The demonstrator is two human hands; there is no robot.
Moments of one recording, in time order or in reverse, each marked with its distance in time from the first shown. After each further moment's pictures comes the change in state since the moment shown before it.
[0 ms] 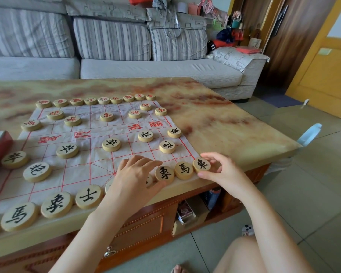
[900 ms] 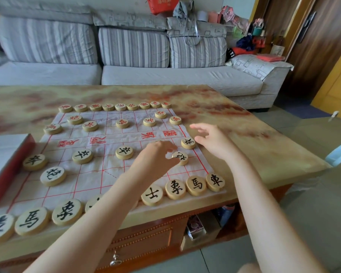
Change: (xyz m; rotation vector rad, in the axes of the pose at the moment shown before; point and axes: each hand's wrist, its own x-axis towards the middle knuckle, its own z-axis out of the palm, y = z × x) left_hand 0.072 0.006 -0.022 -0.284 -0.127 -0.197; right_hand 0.112 -0.056 0.007 -0.027 -0.031 -0.157
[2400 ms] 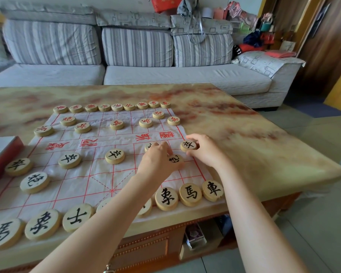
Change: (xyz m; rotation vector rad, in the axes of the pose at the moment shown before) left_hand 0.045 -0.005 0.046 -0.001 0.109 -0.197; right_hand 0.041 0.054 0.032 -0.104 -0.044 -0.013
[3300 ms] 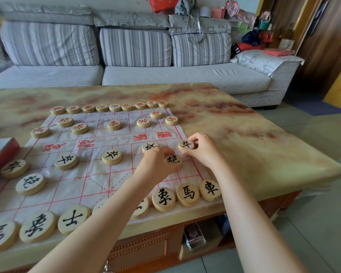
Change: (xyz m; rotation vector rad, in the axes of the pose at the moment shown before) left_hand 0.000 -0.005 0.003 -0.068 -0.032 0.087; right_hand -0.003 -0.001 0.003 0.059 0.101 0.049
